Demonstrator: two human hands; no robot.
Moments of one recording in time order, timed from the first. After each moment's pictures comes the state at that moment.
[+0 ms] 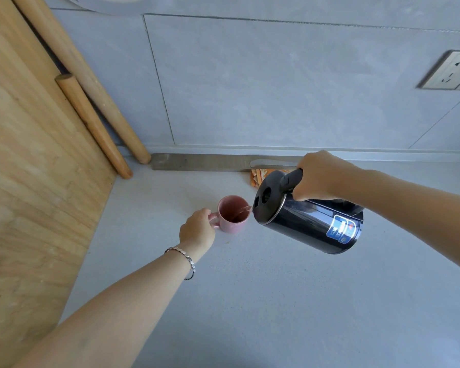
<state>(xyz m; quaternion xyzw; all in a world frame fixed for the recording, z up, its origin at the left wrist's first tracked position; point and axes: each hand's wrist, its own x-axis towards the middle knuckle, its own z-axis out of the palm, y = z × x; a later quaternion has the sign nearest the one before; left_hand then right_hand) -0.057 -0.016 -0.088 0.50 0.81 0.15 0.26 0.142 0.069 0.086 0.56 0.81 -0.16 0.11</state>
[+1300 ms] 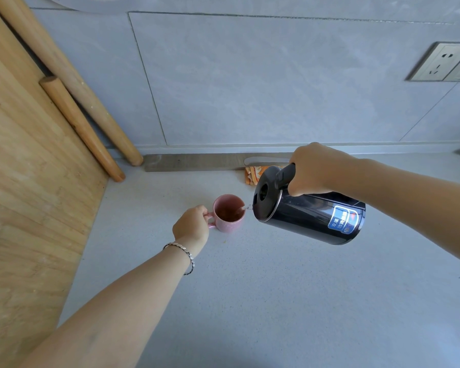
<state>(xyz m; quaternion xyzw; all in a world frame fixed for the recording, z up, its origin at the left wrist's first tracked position) -0.060 -0.007 -0.087 0.50 0.83 0.15 0.22 0.140 0.068 0.092 0.55 0.82 -0.12 0.12</state>
